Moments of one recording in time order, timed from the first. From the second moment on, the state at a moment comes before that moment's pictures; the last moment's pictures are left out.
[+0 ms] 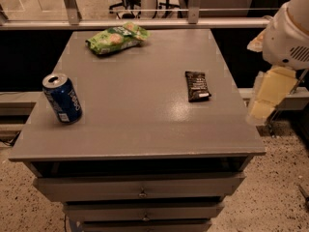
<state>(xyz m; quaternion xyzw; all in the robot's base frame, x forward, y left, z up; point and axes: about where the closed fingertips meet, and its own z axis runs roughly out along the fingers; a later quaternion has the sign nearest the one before) 0.458 -0.209 0.964 -0.59 0.79 -0.03 0.16</state>
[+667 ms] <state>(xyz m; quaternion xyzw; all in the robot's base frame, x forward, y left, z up) 0.539 -0.170 0.905 -0.54 0.82 0.00 0.18</state>
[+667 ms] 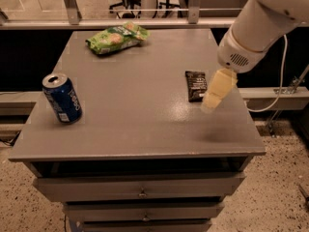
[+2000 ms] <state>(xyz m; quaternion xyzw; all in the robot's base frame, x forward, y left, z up) 0.633 -0.142 0.836 -0.40 0.89 0.01 0.21</state>
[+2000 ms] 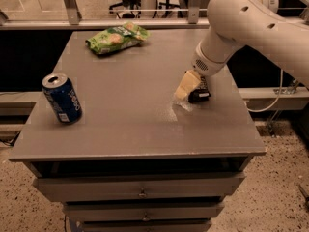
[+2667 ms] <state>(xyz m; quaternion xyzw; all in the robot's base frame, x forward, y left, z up) 0.643 -0.151 0.830 -0.38 0.90 0.01 0.21</state>
